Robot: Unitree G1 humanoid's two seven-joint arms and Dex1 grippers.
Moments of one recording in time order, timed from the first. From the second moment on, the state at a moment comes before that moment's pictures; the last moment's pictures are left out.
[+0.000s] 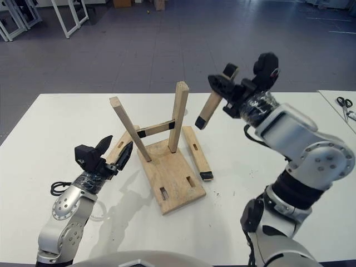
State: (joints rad) left arm 0.26 0.18 -0.03 -0.49 -0.33 0.25 -0.20; right arm -0.52 -0.38 -0.40 -0.44 1.12 1.16 -0.14
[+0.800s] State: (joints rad) left arm 0.22 0.16 -0.02 -0.36 -0.17 0.33 -0.10; right arm -0.33 -0.16 0.01 0.13 0.29 0.27 0.13
